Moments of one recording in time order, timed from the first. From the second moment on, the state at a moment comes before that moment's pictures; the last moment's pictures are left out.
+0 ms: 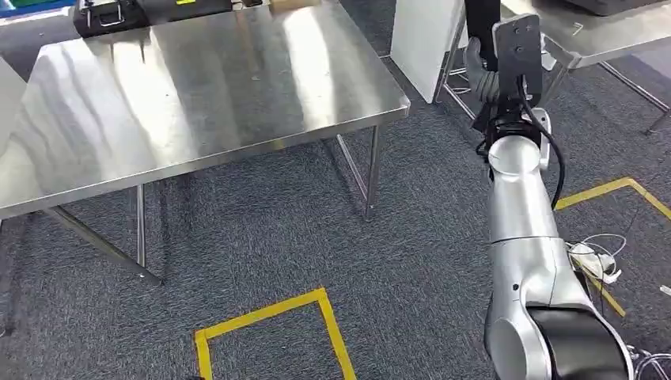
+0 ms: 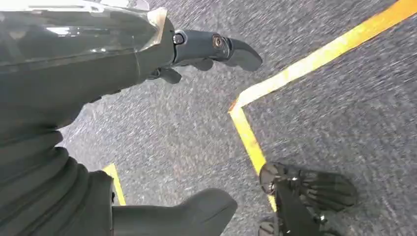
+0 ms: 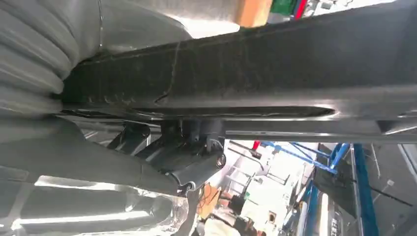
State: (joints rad) left arm -0.07 -0.14 0.60 -0.19 -0.52 0.15 -0.05; right arm -0.95 0.07 0.29 -0.91 0.57 -0.23 -0.18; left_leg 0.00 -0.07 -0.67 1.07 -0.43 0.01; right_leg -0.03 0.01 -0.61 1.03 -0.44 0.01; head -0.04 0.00
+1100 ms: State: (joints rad) left arm -0.07 -0.13 0.62 -0.19 -0.54 0.18 -0.06; right arm -0.97 0.09 0.30 -0.82 0.56 -0.27 -0.25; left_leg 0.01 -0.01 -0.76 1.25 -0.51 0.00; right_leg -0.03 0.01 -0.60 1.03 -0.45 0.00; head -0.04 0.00
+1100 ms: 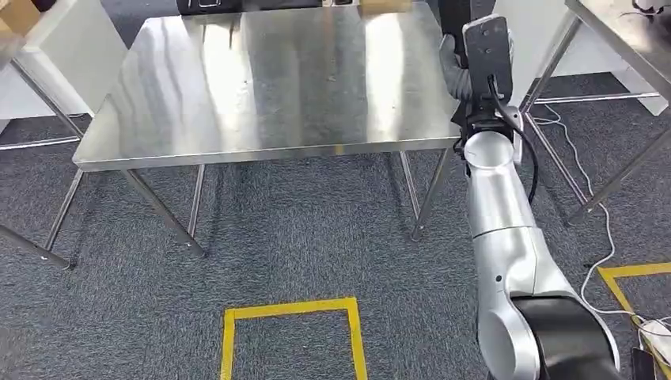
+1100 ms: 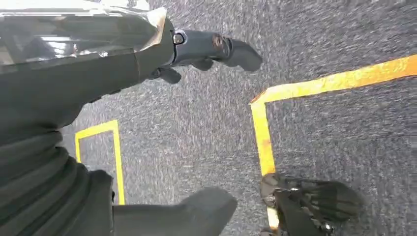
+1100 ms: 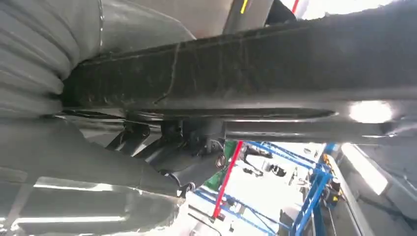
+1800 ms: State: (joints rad) left arm -0.07 -0.12 0.63 -0.19 -0.55 0.13 -0.05; right arm -0.96 0.08 0.30 -0.82 0.57 -0.27 -0.24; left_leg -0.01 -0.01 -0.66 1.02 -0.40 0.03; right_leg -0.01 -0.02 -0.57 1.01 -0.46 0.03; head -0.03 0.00
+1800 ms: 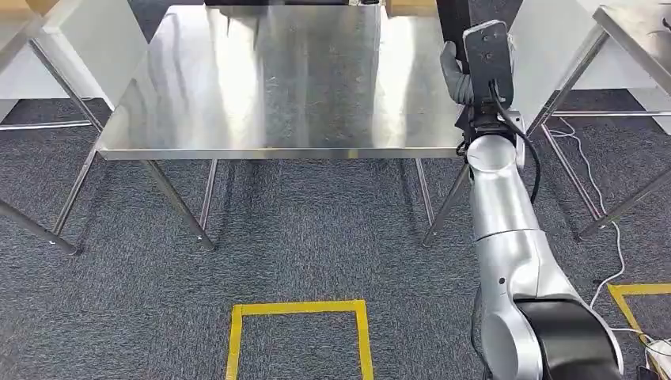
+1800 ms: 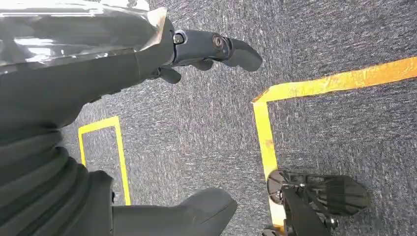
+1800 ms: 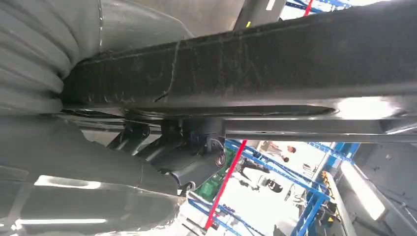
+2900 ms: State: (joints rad) left arm -0.07 -0.13 0.63 -0.19 -0.56 0.15 -0.04; right arm -0.95 0.06 0.30 -0.82 0.57 -0.26 -0.23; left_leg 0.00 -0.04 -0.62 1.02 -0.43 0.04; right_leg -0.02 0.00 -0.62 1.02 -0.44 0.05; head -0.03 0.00
